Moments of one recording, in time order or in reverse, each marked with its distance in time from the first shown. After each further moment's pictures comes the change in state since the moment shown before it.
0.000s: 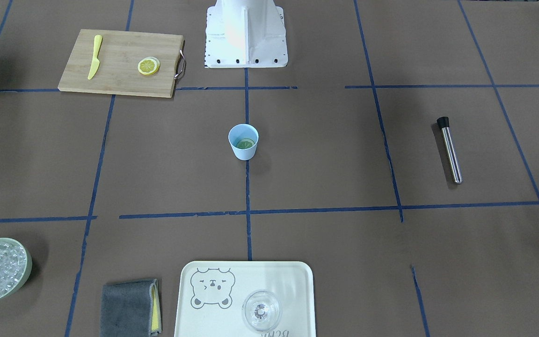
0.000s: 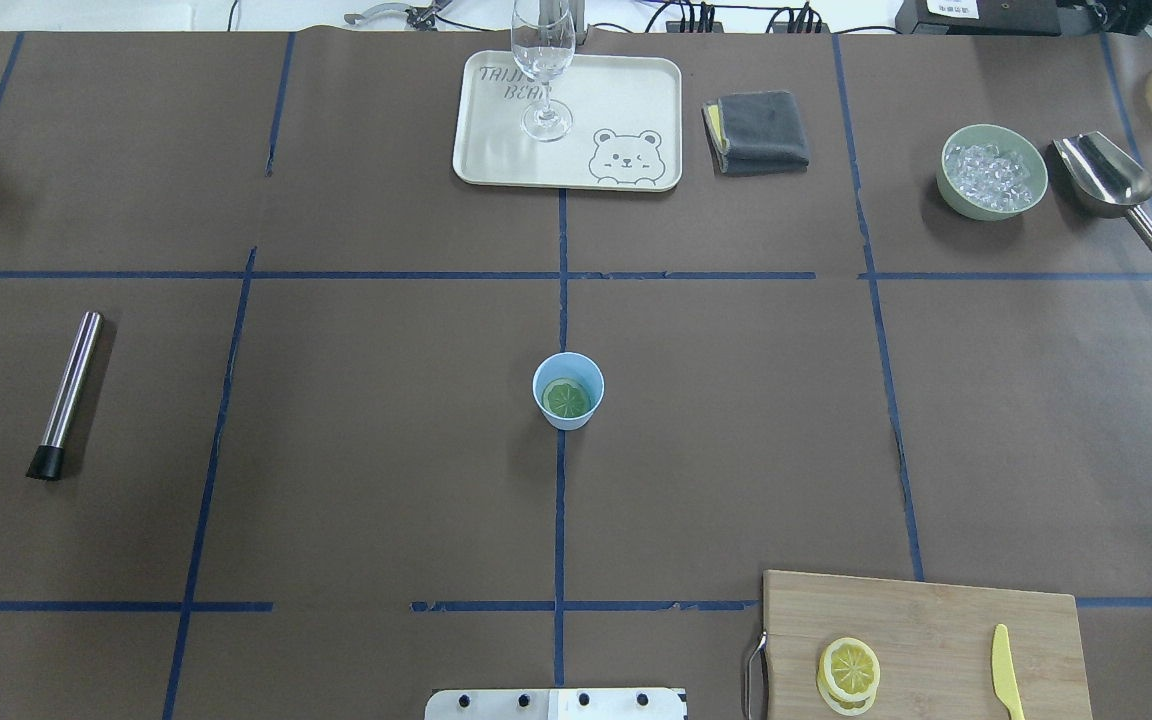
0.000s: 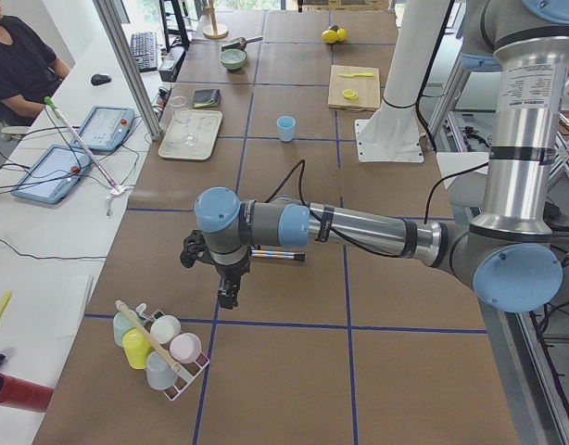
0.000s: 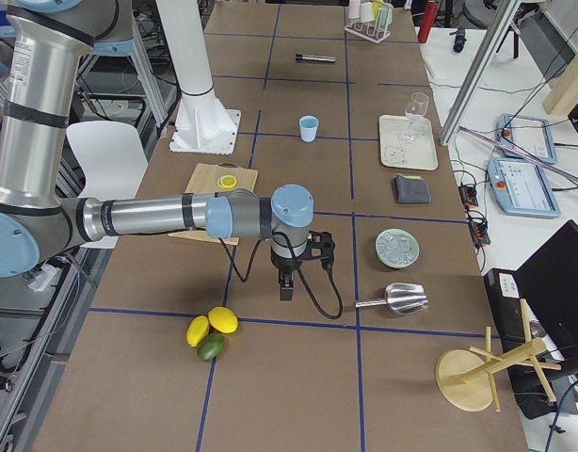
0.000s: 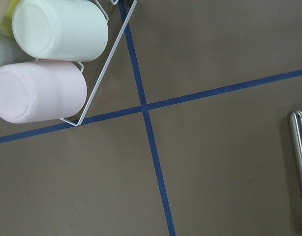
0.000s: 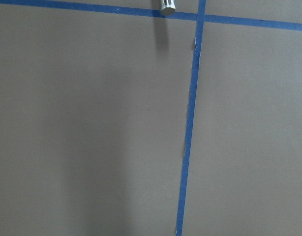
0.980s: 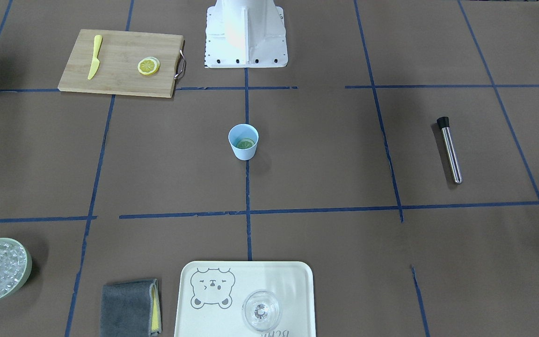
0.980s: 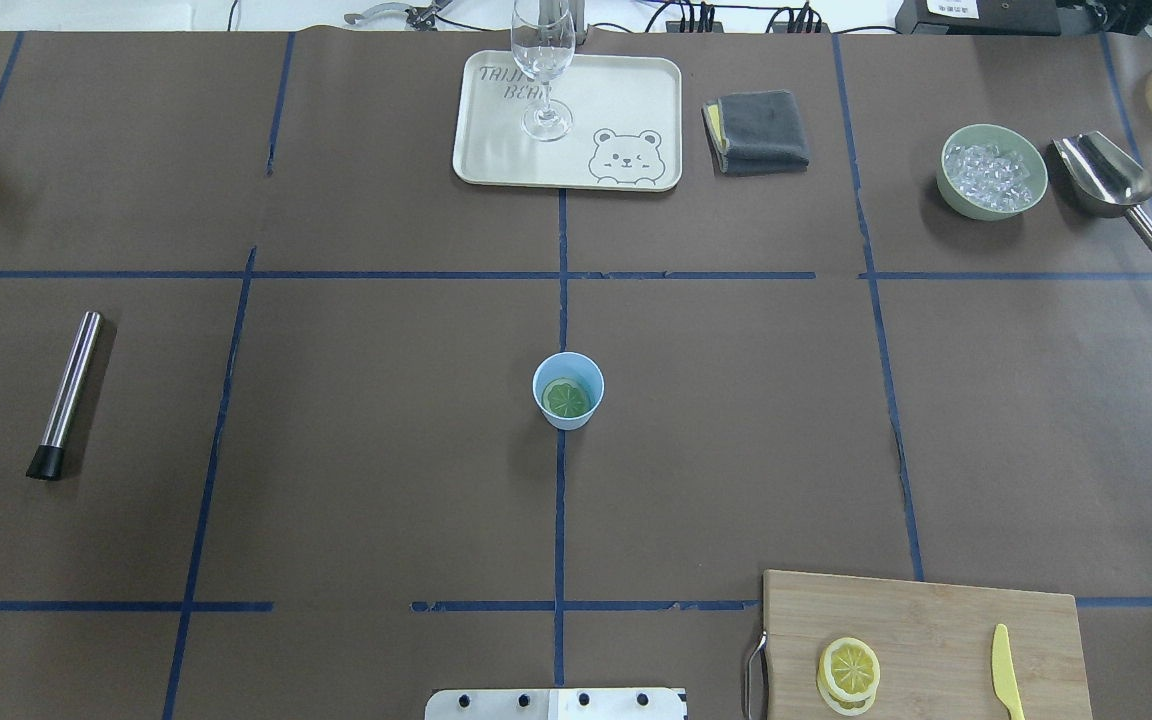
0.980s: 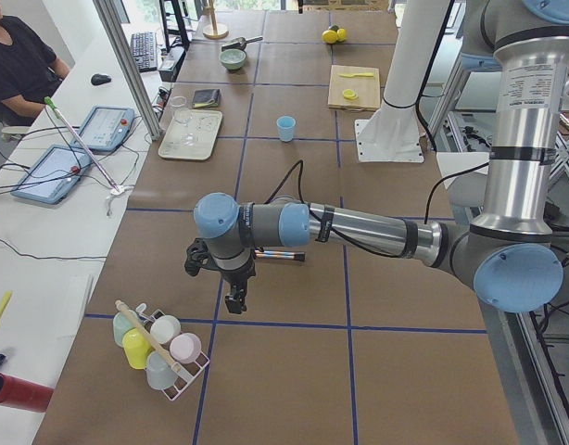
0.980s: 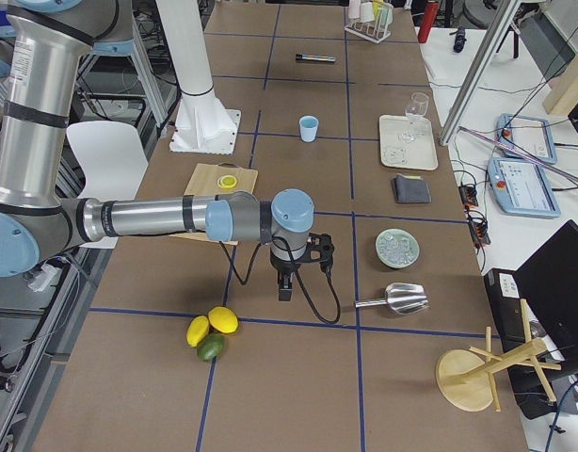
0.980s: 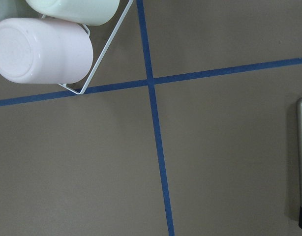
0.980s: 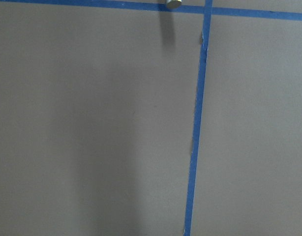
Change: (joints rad) left arm -0.001 0.002 0.000 0.063 -0.001 0.003; right arm 0.000 0.000 -0.016 0.004 0.031 0.002
